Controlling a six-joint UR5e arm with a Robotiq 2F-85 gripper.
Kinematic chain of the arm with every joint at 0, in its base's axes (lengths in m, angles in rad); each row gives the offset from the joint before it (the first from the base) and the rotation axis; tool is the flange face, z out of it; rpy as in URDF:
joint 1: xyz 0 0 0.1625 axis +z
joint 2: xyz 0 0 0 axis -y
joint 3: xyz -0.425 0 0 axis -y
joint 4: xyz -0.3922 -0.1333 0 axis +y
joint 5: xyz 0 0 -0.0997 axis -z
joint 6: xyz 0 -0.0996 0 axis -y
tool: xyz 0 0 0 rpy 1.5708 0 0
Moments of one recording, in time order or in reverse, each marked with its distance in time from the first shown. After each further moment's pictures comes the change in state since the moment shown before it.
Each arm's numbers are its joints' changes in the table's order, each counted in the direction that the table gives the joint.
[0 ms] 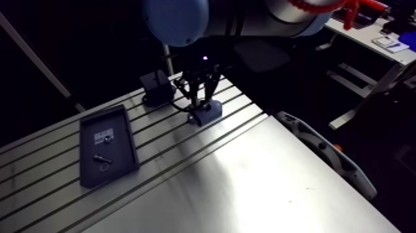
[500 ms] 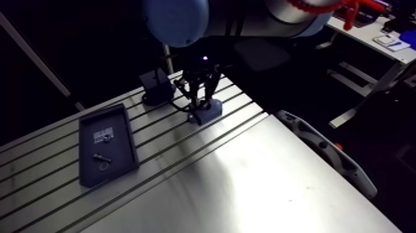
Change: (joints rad) arm 0.000 0.007 0.002 0.005 0.000 0.000
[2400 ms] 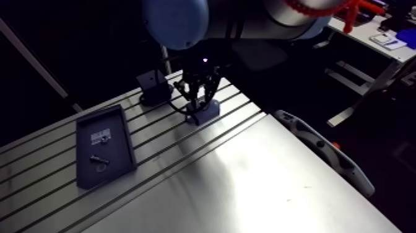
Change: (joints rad) arm -0.012 0.000 0.008 0.000 0.001 -0.007
